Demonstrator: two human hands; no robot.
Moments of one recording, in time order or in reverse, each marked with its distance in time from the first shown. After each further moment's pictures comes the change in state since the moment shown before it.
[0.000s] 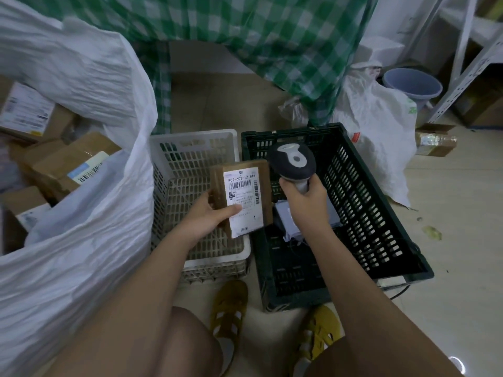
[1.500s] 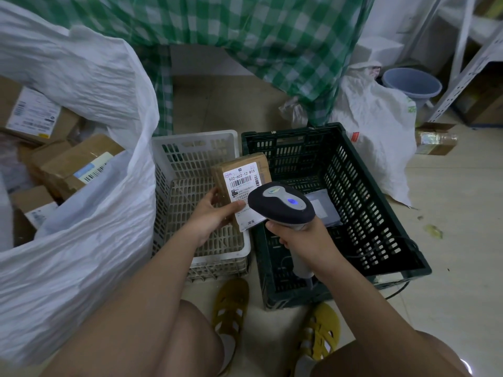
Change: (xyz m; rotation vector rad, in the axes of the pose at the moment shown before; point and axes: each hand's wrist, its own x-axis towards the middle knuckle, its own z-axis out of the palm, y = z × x) left_hand 0.002 -0.002 0.014 -0.300 0.035 -0.017; right_hand -0.060 -0.007 -0.027 -0.002 -0.287 0.184
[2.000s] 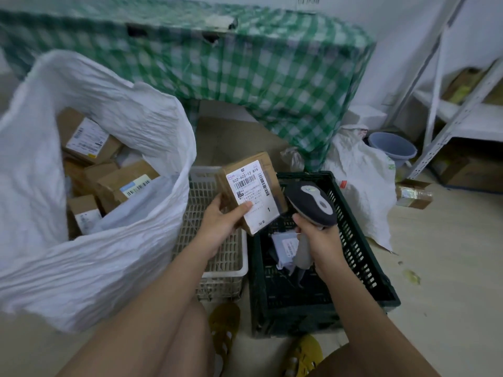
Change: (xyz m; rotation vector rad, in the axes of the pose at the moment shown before) left_hand -0.081 0.061 0.012 -0.102 0.109 0.242; right_hand -0.022 -0.063 -0.008 0.110 0.296 -0.023
